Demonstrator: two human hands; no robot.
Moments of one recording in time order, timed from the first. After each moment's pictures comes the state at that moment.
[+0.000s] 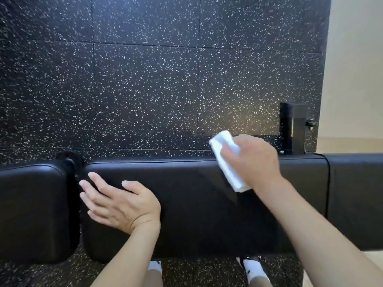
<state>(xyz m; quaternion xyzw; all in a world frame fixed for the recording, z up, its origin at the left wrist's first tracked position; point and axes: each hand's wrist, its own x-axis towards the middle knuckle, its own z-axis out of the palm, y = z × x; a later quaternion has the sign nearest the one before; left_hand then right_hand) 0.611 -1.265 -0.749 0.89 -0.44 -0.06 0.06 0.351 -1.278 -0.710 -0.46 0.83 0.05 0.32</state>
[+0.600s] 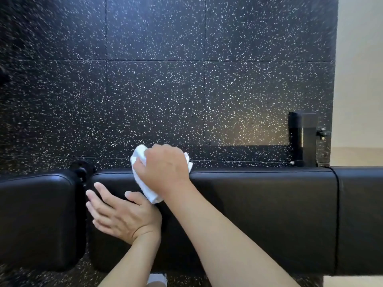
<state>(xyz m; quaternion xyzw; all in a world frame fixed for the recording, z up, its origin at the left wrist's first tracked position) 0.607 -1.267 -0.751 0.89 -0.45 -0.05 0.07 0.511 -1.351 -0.743 -0.64 0.72 -0.05 0.28</state>
